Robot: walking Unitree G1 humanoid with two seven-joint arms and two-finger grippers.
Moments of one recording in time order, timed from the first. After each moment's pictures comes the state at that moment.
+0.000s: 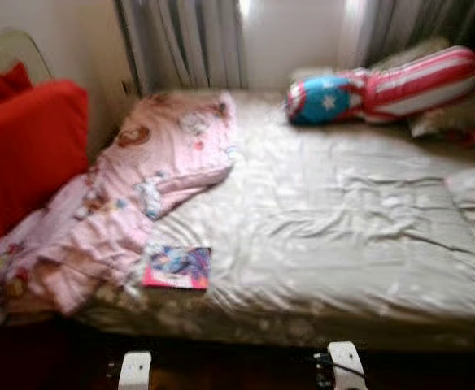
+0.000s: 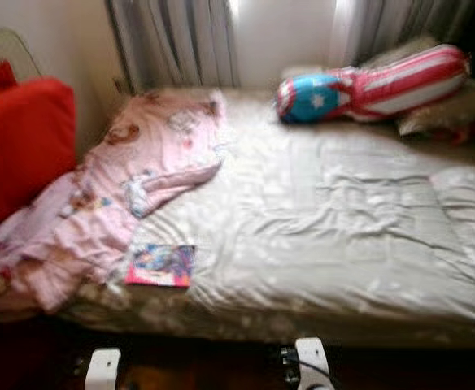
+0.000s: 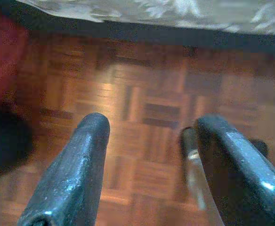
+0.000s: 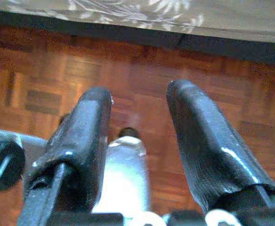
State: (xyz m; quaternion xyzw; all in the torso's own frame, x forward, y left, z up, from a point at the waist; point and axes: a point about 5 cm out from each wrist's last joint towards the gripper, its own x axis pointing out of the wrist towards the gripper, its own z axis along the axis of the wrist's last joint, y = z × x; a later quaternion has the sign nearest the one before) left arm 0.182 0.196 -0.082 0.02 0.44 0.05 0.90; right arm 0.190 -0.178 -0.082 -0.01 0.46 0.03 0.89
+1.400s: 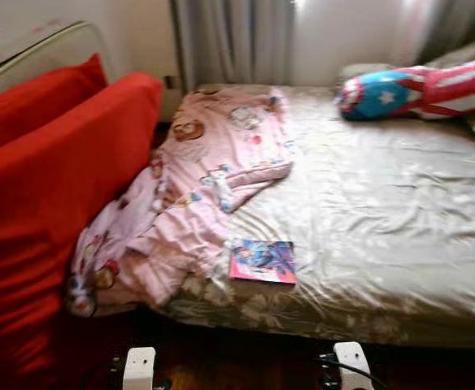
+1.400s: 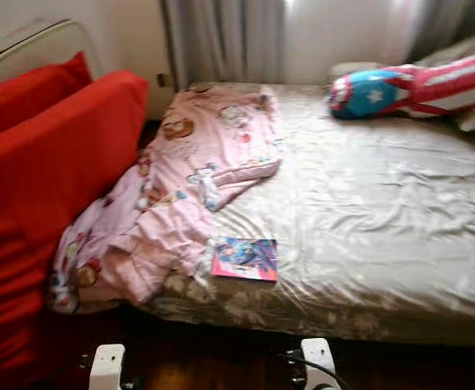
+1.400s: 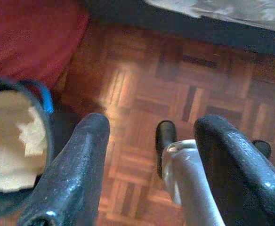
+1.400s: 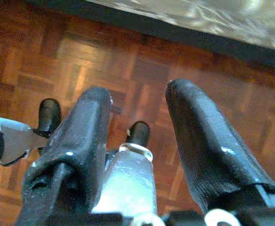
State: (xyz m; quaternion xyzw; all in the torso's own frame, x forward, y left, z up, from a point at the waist) left arm 0.185 0.194 -0.081 0.00 0.43 0.05 0.90; right arm 0.185 -0.177 -0.084 -0.01 0.47 0.04 0.88
